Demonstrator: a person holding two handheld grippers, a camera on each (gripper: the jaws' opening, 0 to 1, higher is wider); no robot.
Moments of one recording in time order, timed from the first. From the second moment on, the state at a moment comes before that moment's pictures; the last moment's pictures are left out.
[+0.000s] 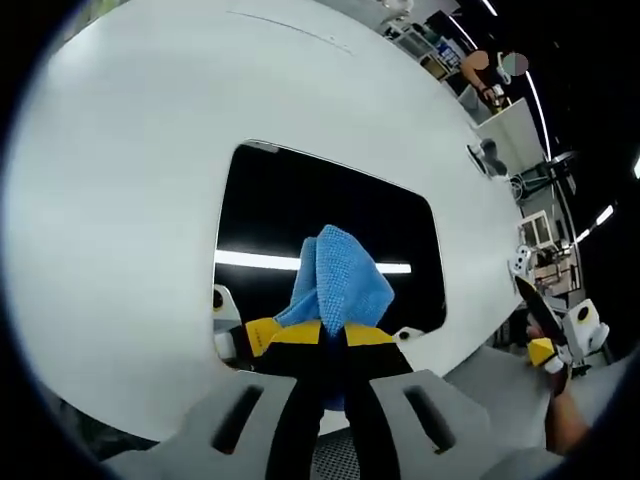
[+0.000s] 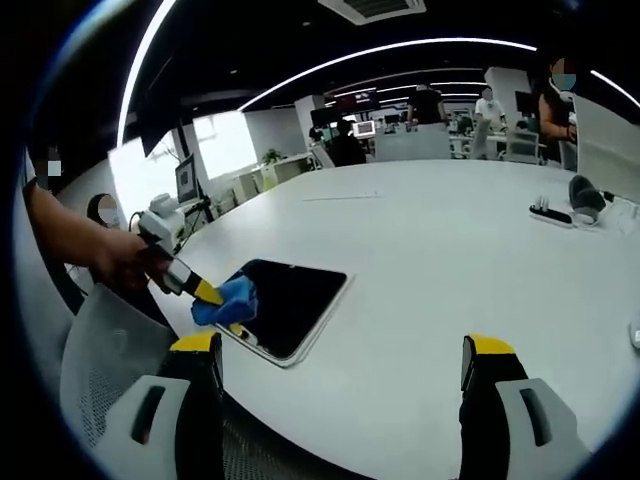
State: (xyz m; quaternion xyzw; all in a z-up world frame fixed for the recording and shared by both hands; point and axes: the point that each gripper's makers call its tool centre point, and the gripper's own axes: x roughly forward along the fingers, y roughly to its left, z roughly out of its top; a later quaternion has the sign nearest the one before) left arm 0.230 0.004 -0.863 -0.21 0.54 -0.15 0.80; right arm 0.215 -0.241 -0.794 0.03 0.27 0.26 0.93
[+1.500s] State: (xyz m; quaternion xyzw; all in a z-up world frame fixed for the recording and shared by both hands) left arm 0.223 0.012 -0.864 -0.23 0.54 -0.15 0.79; right arm 0.215 -0.242 -0.795 0.03 0.27 0.26 0.93
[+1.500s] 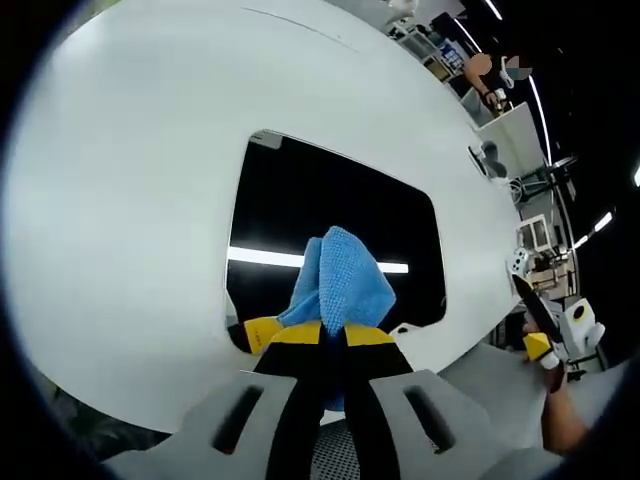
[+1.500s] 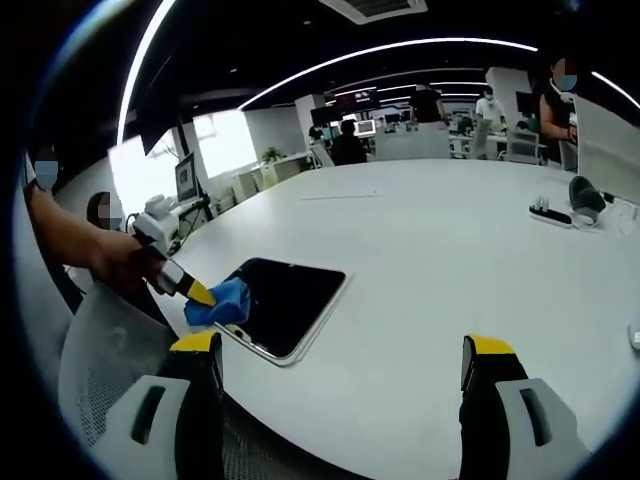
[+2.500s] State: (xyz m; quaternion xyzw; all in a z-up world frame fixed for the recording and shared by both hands) left arm 0.230 0.041 -0.866 -0.23 0.54 -0.13 0.80; right arm 0.217 -0.242 -0.796 0.03 0.27 0.26 0.93
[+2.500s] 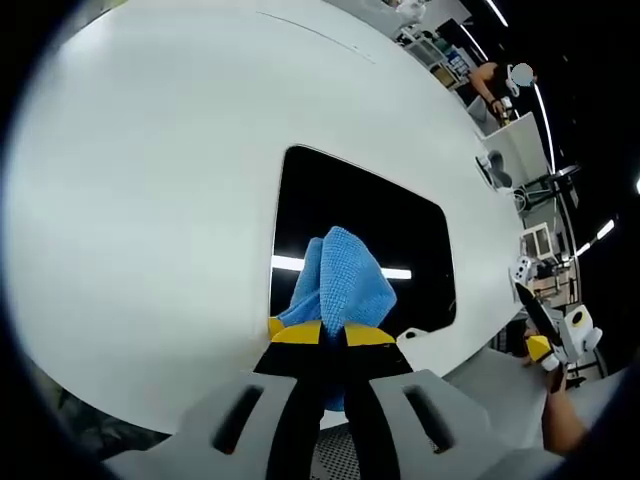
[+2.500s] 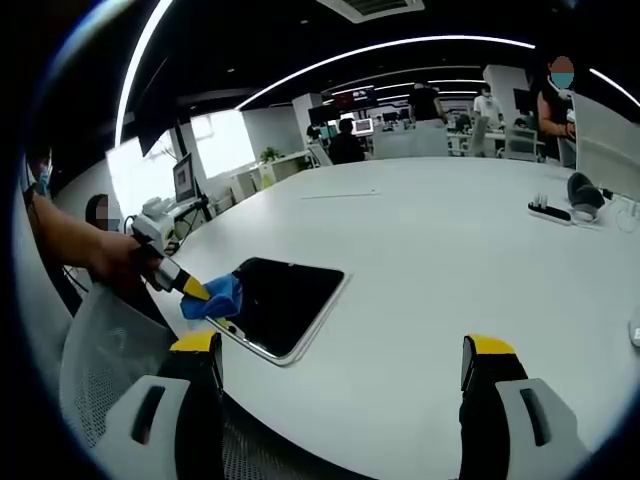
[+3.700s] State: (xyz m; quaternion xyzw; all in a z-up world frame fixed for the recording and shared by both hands) left arm 0.230 0.059 -0.866 -0.24 0.54 -0.12 0.80; right arm 0.216 -0.243 -0.796 0.03 0.27 0.26 0.93
